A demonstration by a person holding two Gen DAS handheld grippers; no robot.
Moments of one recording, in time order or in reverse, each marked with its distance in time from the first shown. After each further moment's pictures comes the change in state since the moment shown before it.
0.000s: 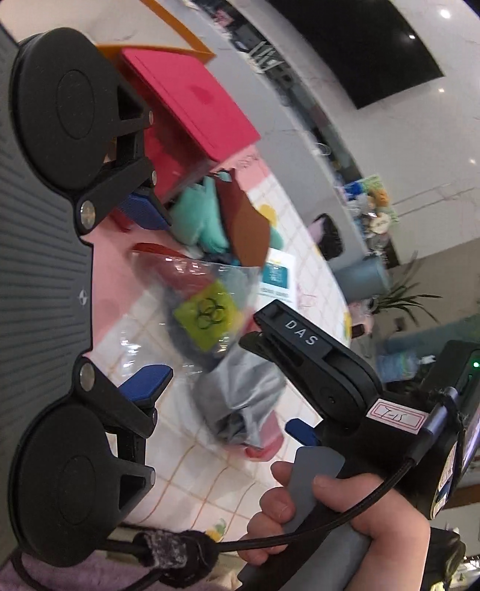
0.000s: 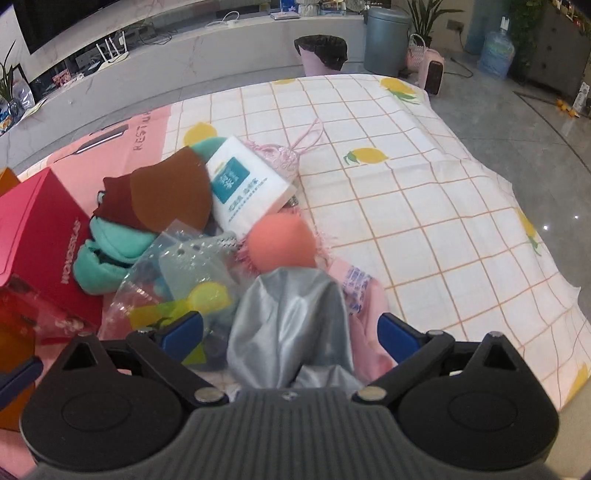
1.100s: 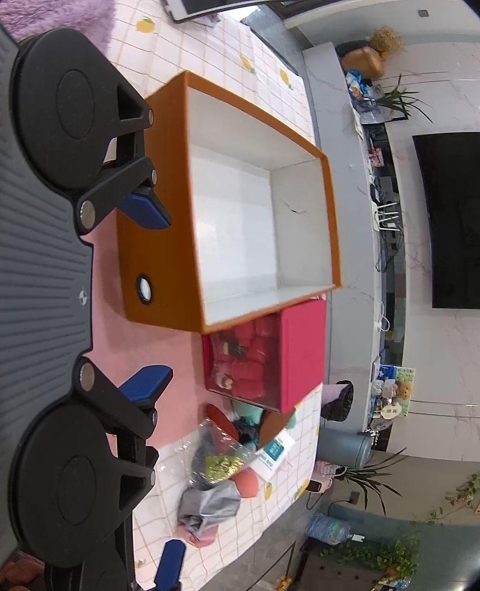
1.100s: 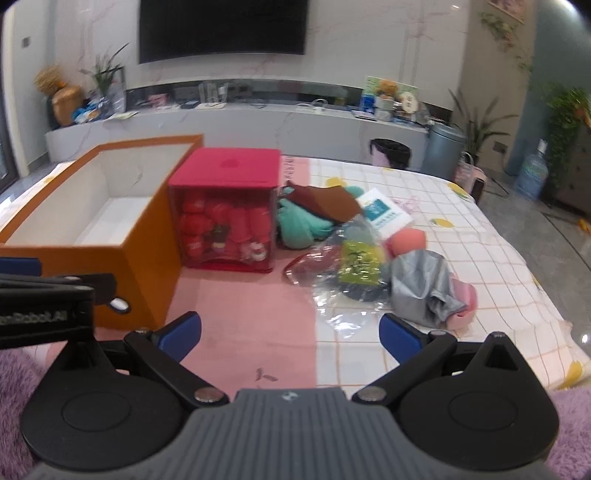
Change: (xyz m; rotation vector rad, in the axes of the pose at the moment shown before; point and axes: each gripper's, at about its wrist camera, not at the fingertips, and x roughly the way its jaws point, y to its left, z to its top) left arm -0.134 0.098 -0.089 -0.625 0.079 0.276; right arm -0.132 0.125 -0.160 -0.236 -0.340 0.070
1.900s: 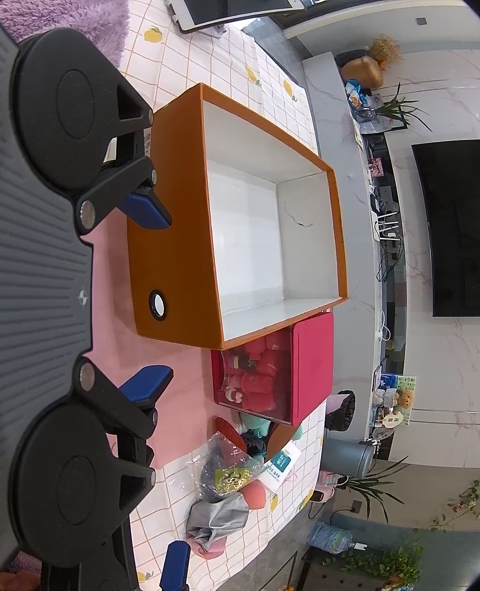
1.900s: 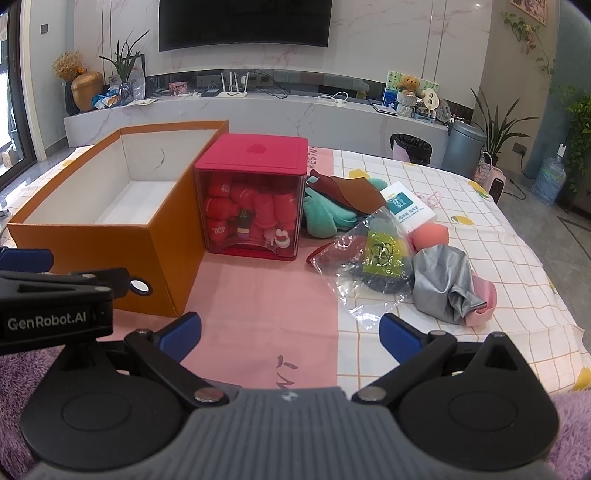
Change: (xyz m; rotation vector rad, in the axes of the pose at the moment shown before) left arm 0.000 0.001 -0.008 0.012 -0.010 0.028; right arm 0.001 0.014 -0.006 -0.059 0.029 0.061
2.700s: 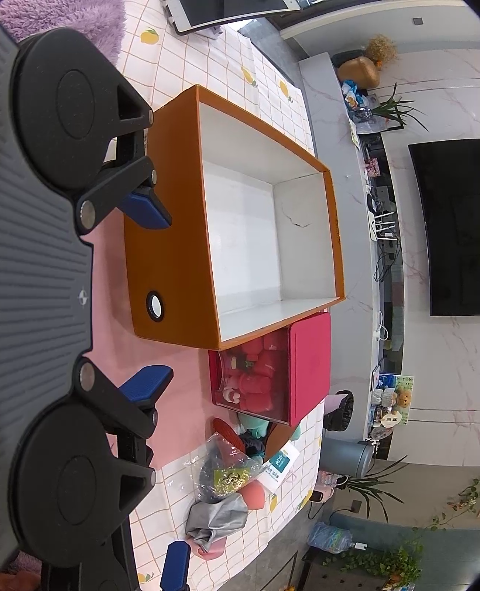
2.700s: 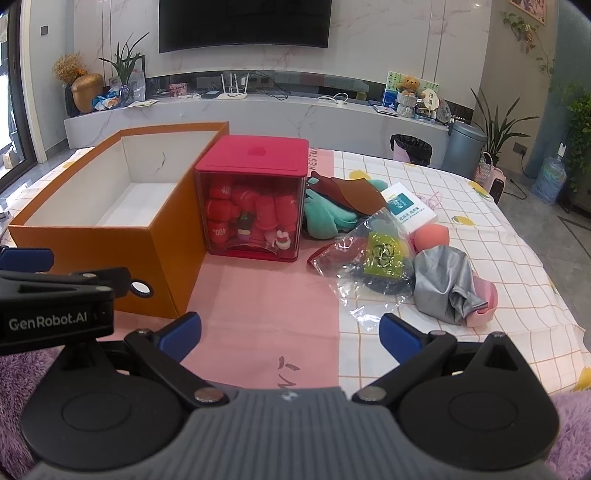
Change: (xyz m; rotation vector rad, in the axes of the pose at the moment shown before) left arm -0.001 0.000 0.001 0.004 -0.005 0.003; right arm 0.000 0.000 0.001 0.002 -0.001 0.002
